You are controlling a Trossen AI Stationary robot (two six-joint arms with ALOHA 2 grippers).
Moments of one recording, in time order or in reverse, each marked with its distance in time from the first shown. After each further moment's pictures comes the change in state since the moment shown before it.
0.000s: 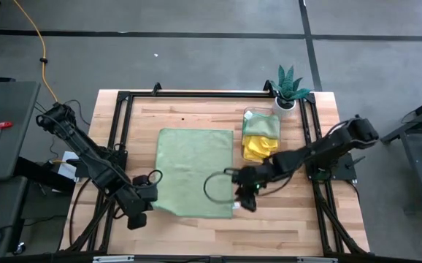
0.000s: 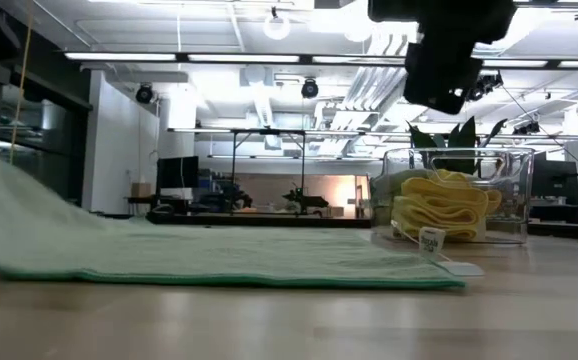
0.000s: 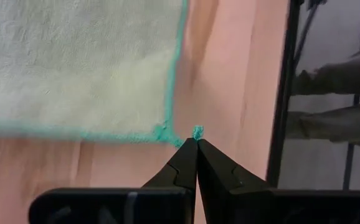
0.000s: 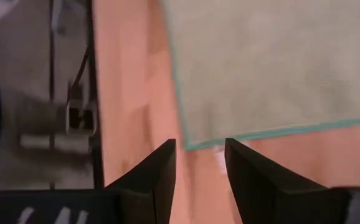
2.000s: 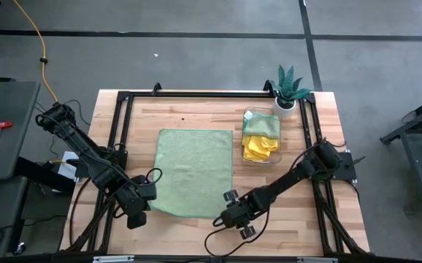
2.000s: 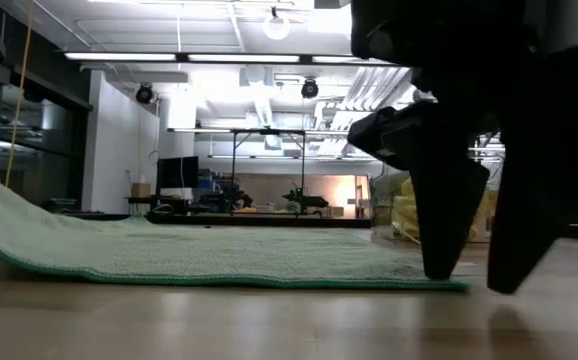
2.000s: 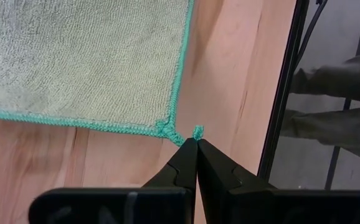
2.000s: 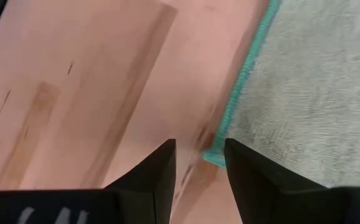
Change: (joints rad) left arm 0.003 -0.004 -0.002 -0.027 0.048 -0.077; right arm 0.194 0.484 0.299 -0.132 0.151 -0.533
